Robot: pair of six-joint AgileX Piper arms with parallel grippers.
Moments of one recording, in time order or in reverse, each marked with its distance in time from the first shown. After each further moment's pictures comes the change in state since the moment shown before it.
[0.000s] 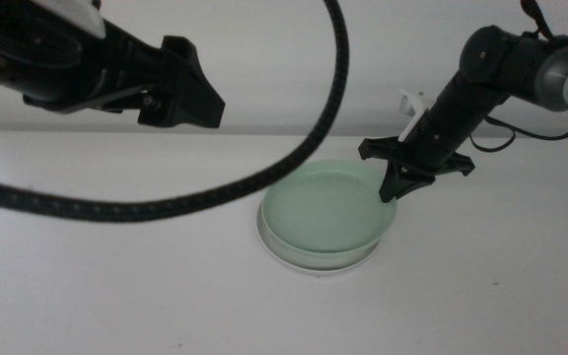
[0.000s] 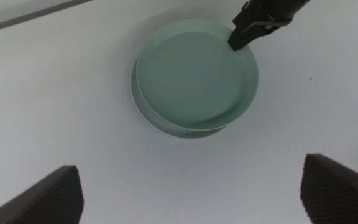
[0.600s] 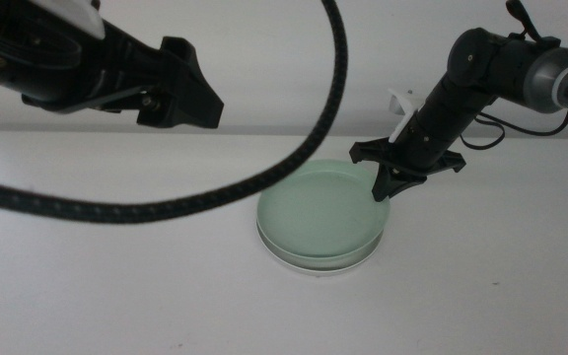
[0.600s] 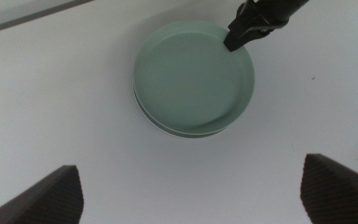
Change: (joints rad) left arm 0.000 0.000 0.000 0.006 0.000 0.000; right arm 0.033 0.000 0.000 -0.029 -0.037 -0.011
